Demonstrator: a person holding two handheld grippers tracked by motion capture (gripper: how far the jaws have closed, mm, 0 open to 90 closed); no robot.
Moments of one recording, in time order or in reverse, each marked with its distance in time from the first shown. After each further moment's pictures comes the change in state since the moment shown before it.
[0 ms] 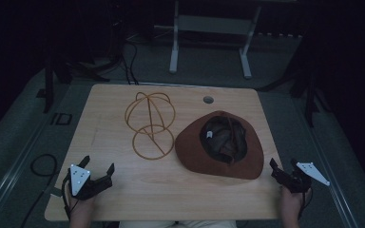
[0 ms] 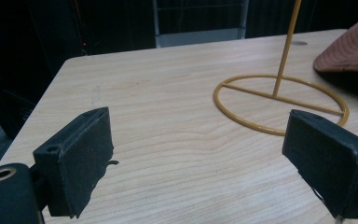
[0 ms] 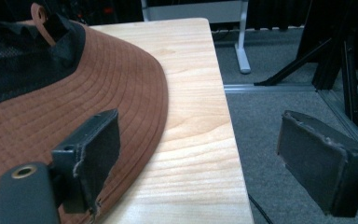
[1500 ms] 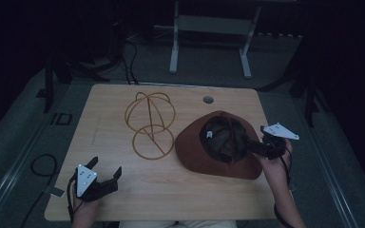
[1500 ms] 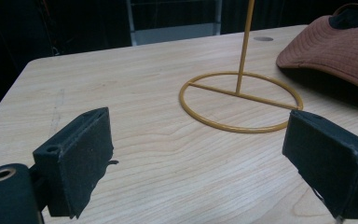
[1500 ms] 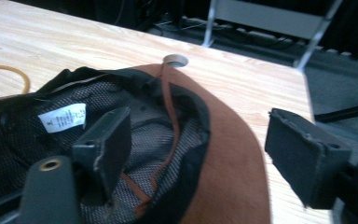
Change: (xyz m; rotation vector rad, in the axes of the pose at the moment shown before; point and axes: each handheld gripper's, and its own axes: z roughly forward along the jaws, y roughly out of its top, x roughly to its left) left arm -0.016 0.008 -0.003 0.027 -0.102 0.024; right arm 0.097 0.105 0.042 0.103 0.205 -0.264
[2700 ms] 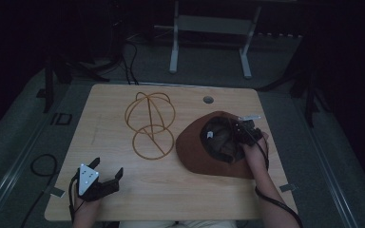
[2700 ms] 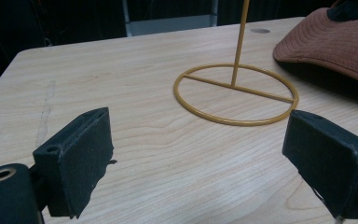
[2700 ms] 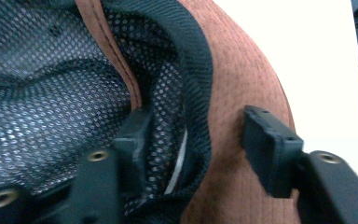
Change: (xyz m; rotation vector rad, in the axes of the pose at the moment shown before) left arm -0.001 -0.001 0.003 0.035 -0.017 -0.007; right arm 0.000 -0.014 0.119 0.412 -0.165 -0.038
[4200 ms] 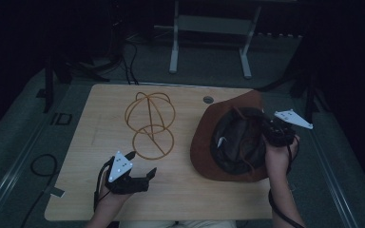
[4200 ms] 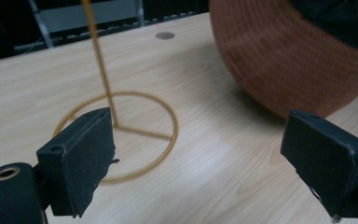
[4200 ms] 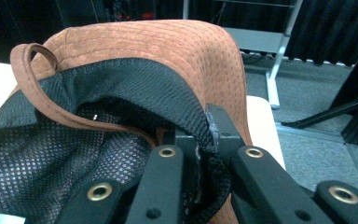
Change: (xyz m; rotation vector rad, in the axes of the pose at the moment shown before) left arm -0.080 0.086 0.017 0.099 -0.280 0.080; right arm -0.026 0.003 -0.158 -0.489 0.081 0.175
